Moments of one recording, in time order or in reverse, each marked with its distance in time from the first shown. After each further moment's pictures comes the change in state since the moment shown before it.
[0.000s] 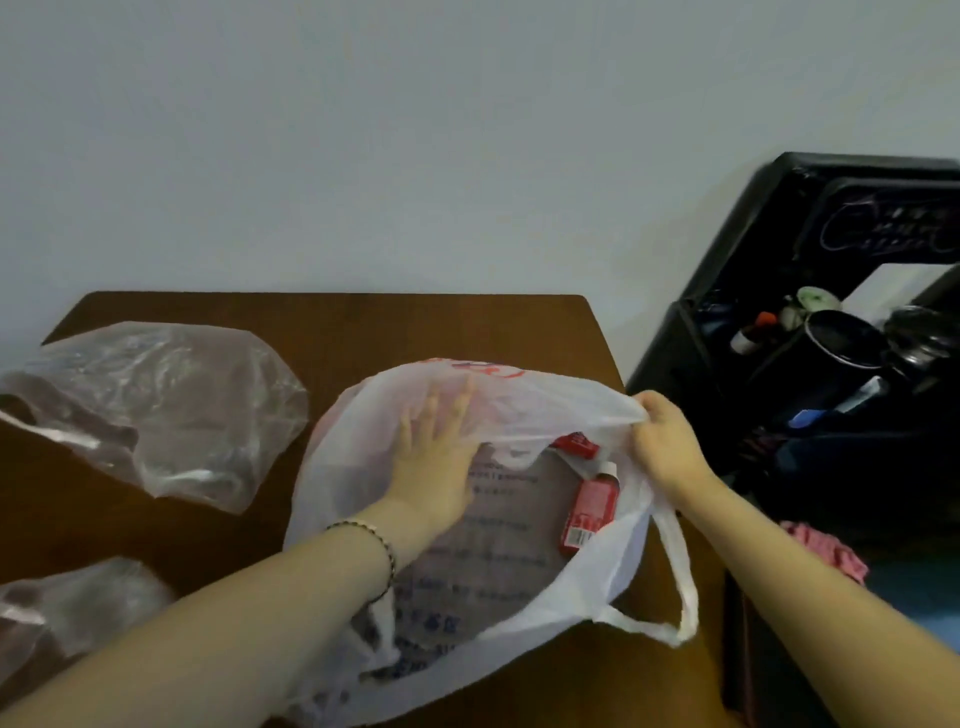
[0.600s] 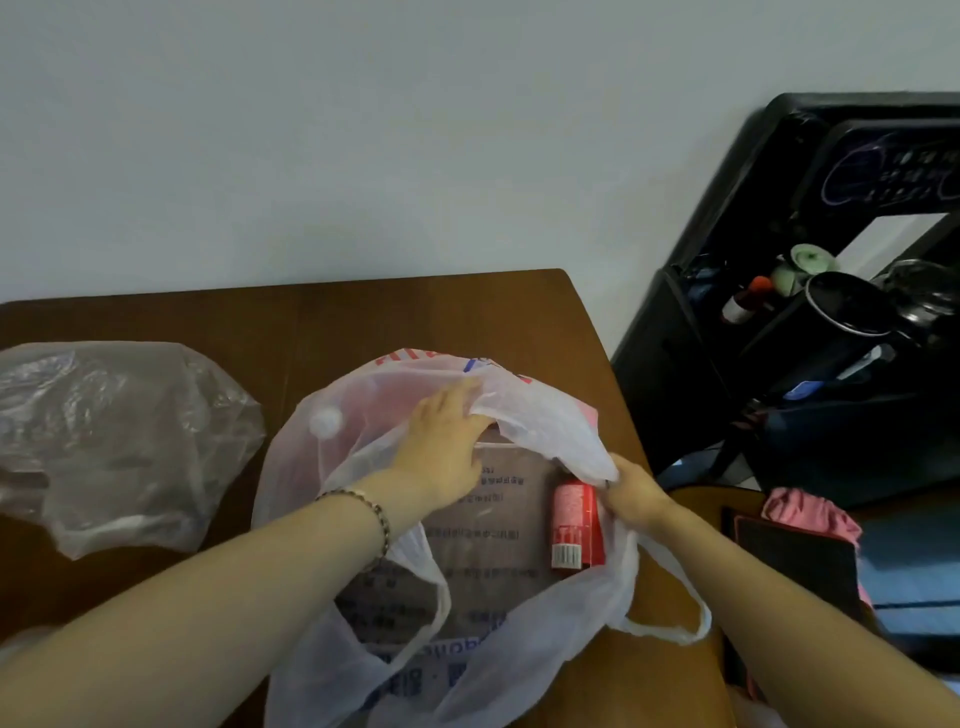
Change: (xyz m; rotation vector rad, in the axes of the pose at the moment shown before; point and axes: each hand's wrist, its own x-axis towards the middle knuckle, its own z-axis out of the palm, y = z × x) left_hand 0.066 0.006 0.002 -0.240 0.029 0.131; right_hand 0.034 0.077 0.034 0.038 -0.348 0.396
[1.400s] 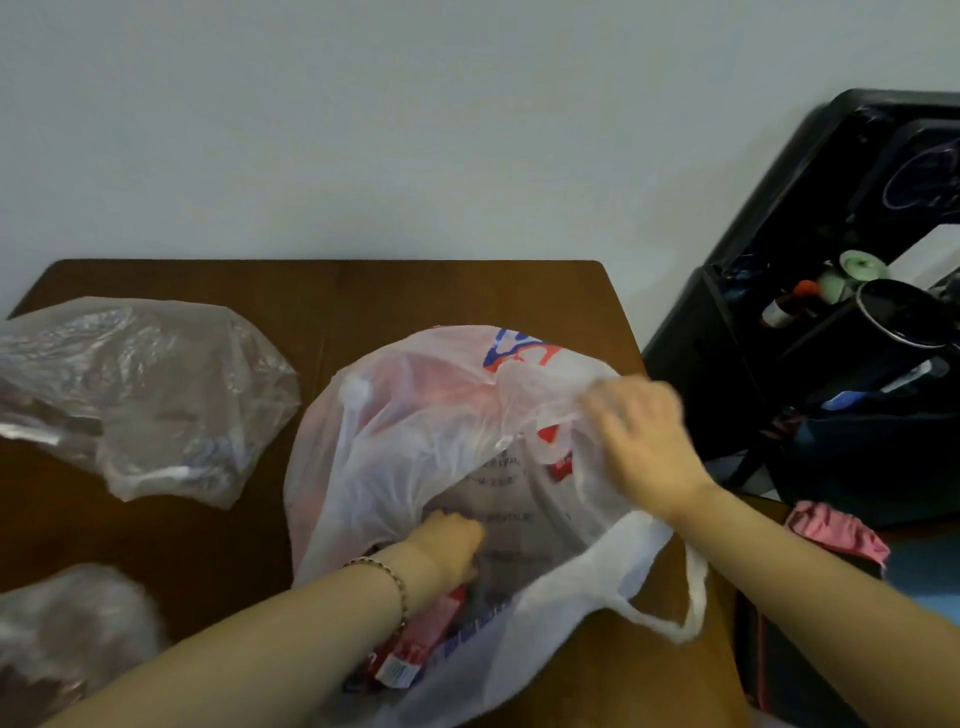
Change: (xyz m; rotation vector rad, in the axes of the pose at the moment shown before) left_hand -0.059 -0.017 0.080 0.093 -0.645 -0.053; right_hand -0.011 -0.027 0.005 -1.194 0.623 -1.133
